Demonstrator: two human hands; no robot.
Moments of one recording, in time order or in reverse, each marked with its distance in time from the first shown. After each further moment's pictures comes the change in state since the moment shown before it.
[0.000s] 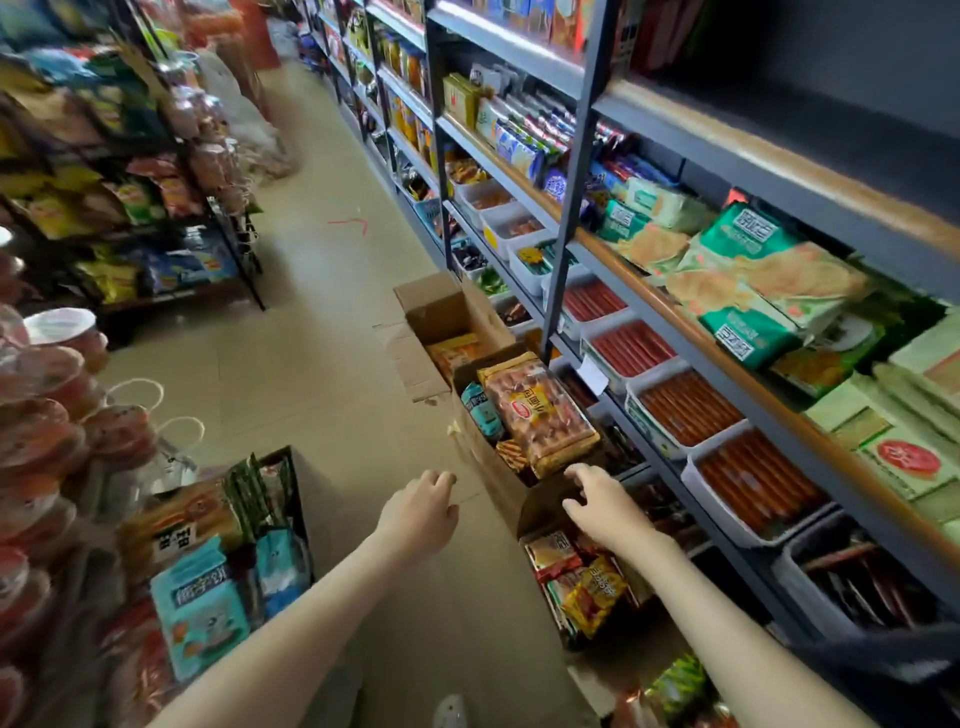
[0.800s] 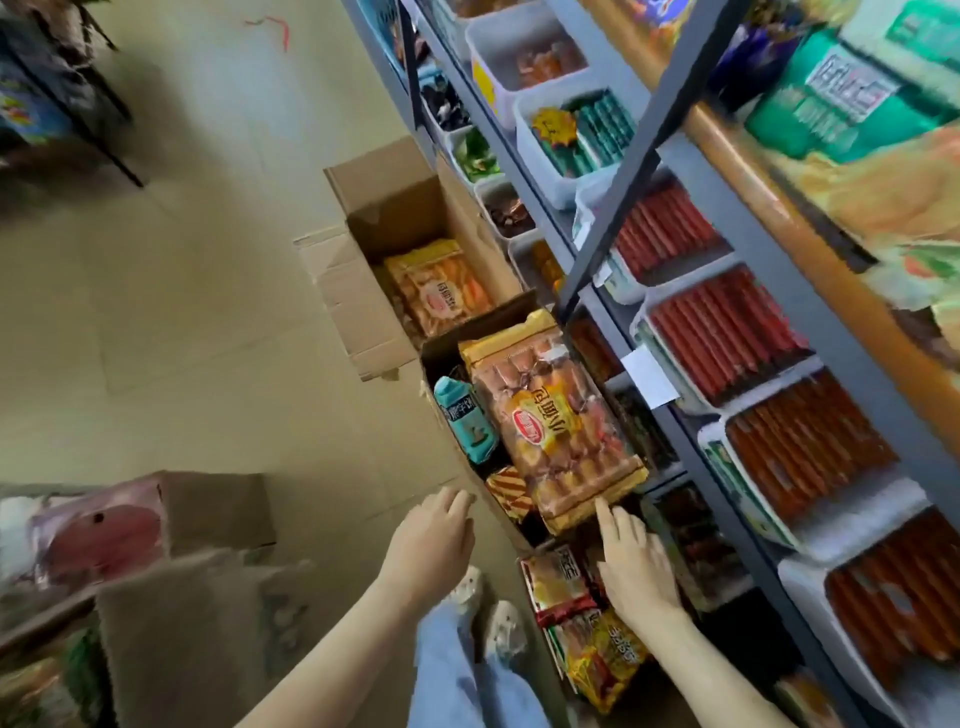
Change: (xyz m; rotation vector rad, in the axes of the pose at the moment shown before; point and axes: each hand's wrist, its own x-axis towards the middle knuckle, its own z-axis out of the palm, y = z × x) left_hand 0.347 -0.048 0.102 -0.149 -0.099 0.123; right_hand 0.327 0.116 0.091 -0.524 -0.179 0.147
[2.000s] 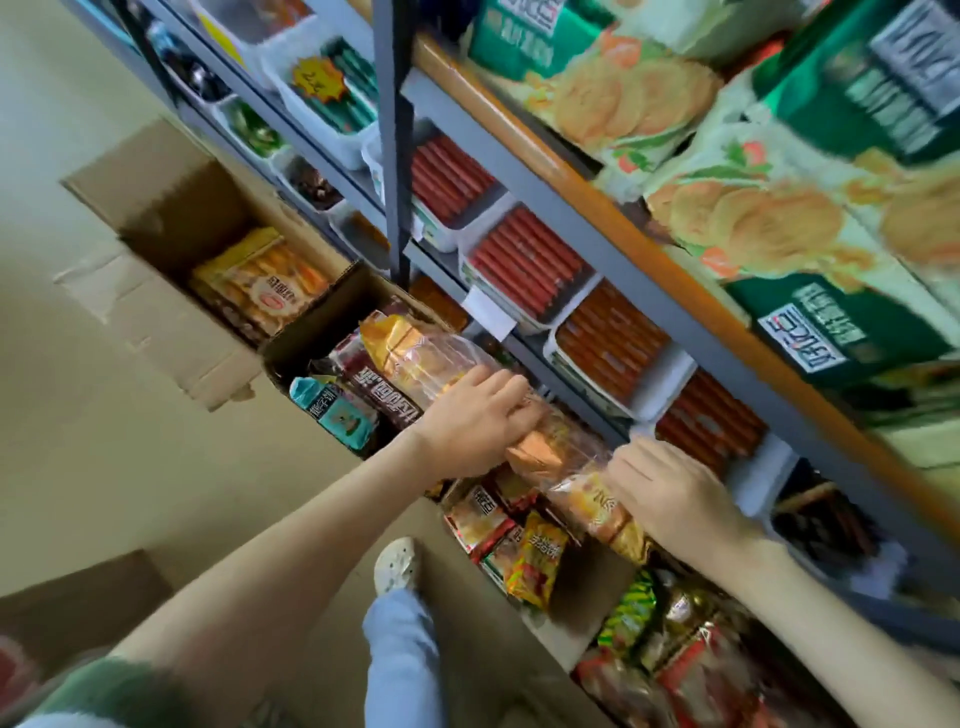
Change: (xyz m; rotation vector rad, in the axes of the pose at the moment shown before) left_hand 0.101 0.148 -0.032 0.295 0.207 1.128; right_hand -0.119 0.104 -0.102 -0.114 0.709 -0.348
